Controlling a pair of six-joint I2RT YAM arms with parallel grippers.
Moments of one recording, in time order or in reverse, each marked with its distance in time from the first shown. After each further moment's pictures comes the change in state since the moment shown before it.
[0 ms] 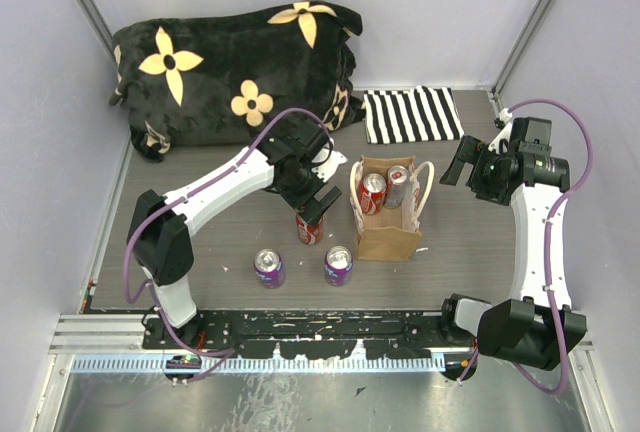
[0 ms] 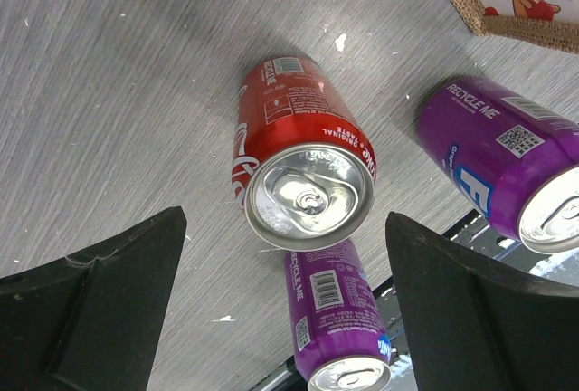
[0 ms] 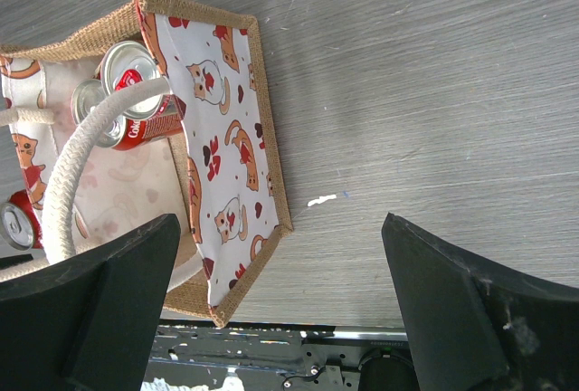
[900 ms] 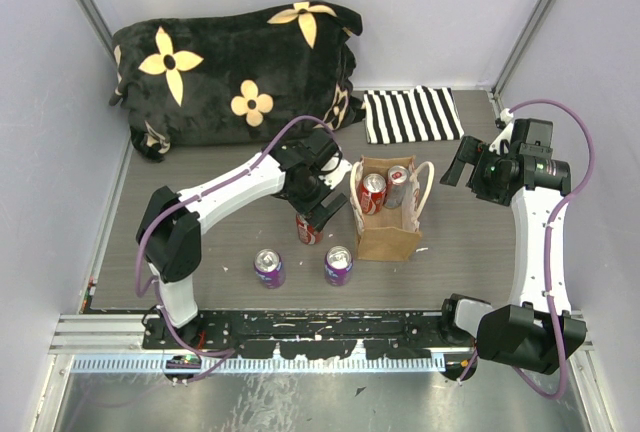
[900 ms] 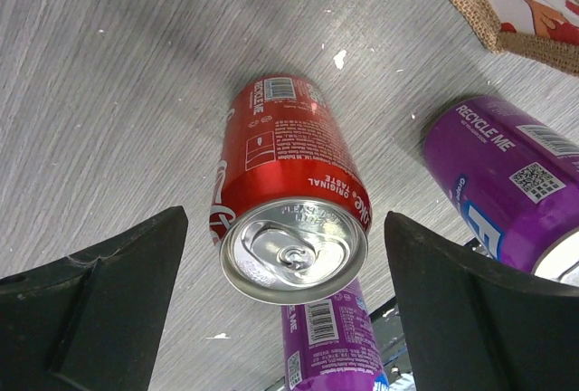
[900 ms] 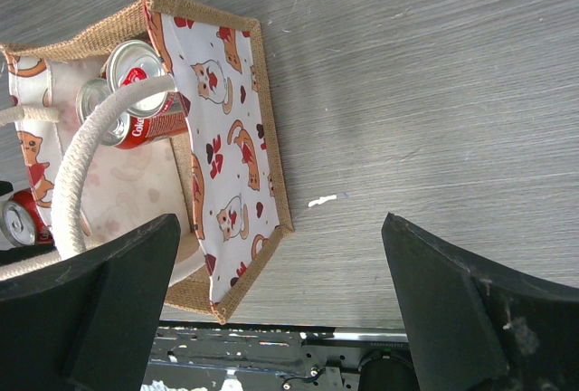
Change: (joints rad) left arm -0.042 0.052 -0.026 0.060 -0.039 -0.029; right arm 0.000 -0.021 -0.002 0.000 0.001 0.000
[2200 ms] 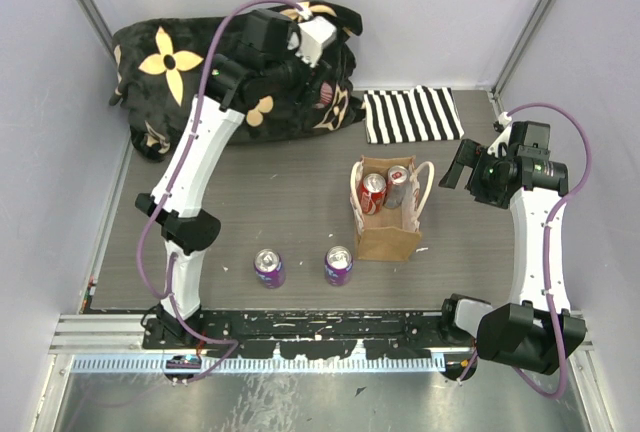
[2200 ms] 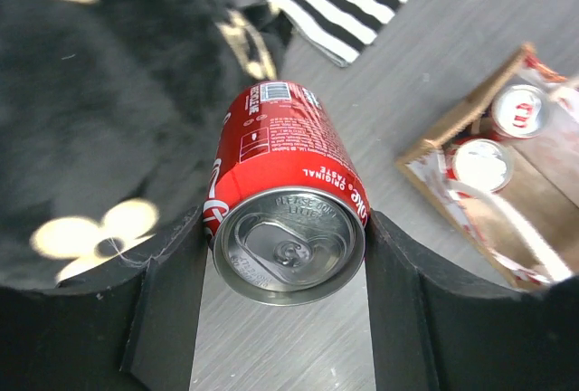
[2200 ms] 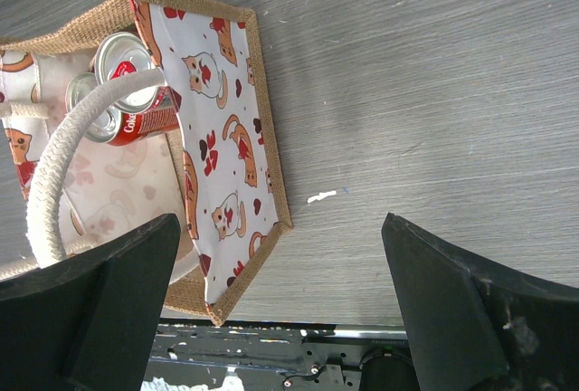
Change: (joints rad) left arm 0.196 0.229 1.129 -0.218 -0.063 0.150; right arm 0.000 -0.002 -0.029 0.008 -0.001 0.004
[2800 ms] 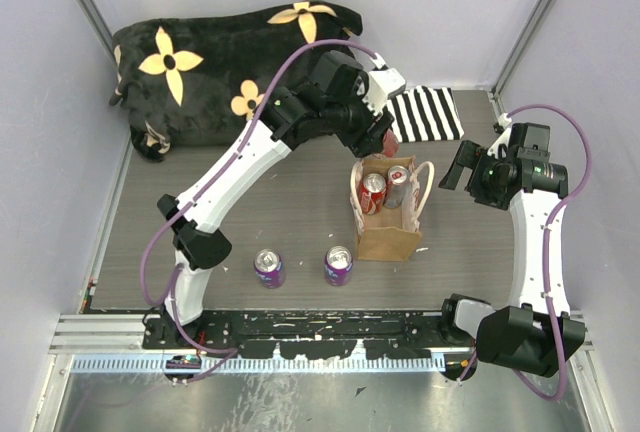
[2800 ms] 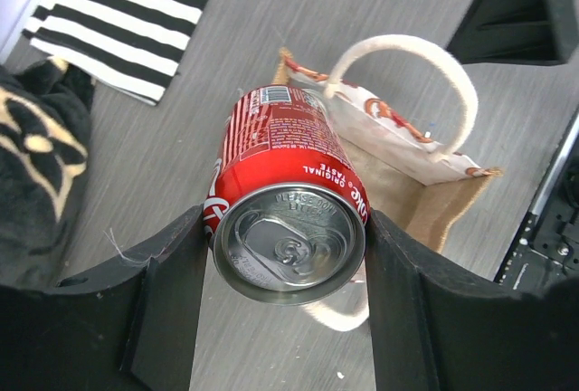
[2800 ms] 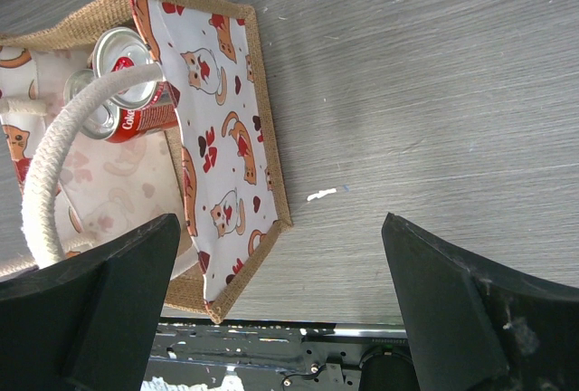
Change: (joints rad) left arm -0.274 -0.021 -0.220 0.168 0.123 -0.068; right arm 0.000 -0.012 -0.014 0.000 0.000 0.000
